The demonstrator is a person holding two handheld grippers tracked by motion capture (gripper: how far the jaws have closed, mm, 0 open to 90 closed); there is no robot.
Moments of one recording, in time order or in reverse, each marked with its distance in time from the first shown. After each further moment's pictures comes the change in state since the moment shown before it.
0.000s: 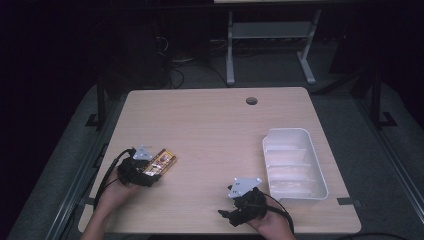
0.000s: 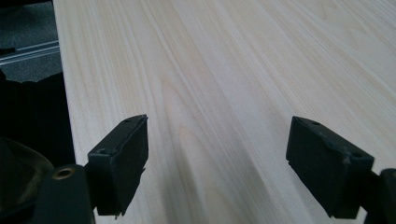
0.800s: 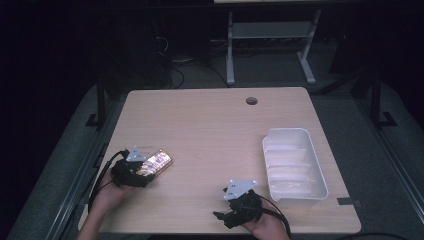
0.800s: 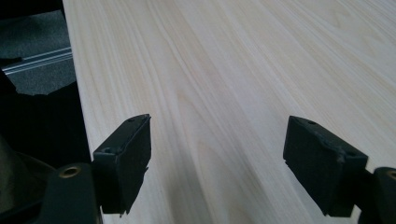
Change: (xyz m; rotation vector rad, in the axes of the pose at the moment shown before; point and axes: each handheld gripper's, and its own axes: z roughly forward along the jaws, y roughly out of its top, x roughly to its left) left arm 0.003 -0.011 -0.014 -0.014 0.043 -0.019; right arm 0.011 0.007 0.005 -0.014 0.010 0.023
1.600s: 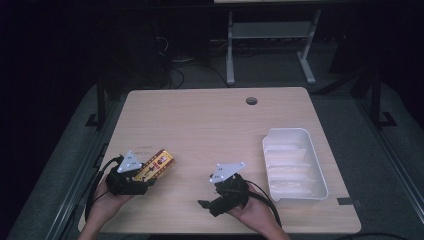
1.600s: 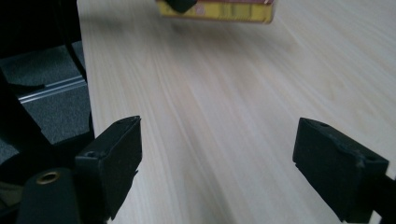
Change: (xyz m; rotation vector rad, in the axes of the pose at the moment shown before) left arm -0.032 -0.001 -0.039 -0.151 -0.009 0.022; right arm -0.007 0.058 -0.002 -0.060 0.052 0.021
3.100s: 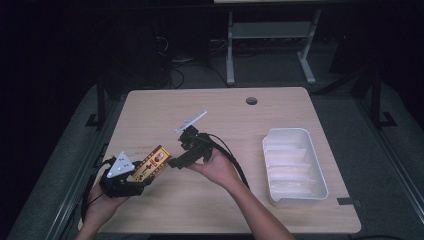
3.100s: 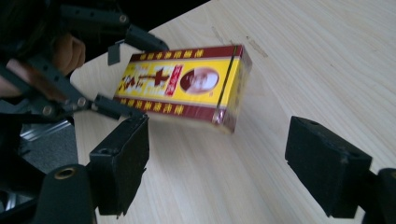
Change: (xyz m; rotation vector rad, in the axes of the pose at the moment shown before) left arm -0.002 0.000 -0.018 -0.115 0.018 0.013; right arm -0.053 0.117 0.052 0.078 0.098 0.154
